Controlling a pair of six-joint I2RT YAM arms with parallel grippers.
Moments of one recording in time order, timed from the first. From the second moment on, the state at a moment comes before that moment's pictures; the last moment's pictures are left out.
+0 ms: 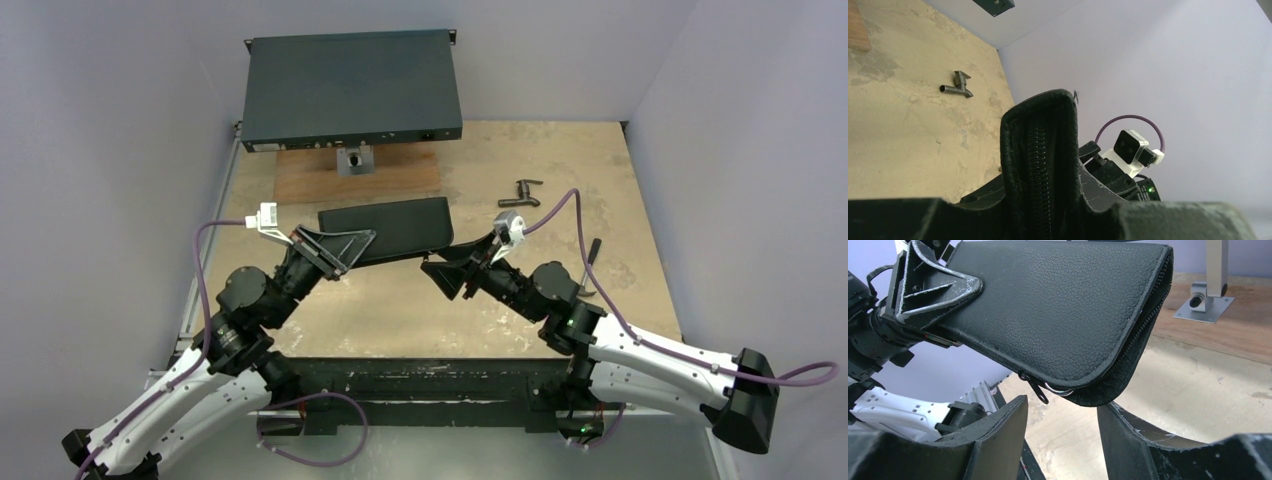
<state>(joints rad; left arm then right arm) -0.79 0.50 0.64 -0.01 -0.17 -1.07 1.02 0.84 0.55 0.43 0.07 0.43</state>
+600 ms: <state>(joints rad) -0.79 0.50 0.64 0.02 -0.18 -1.09 1.02 0.89 0.55 0.56 0.03 0.48</state>
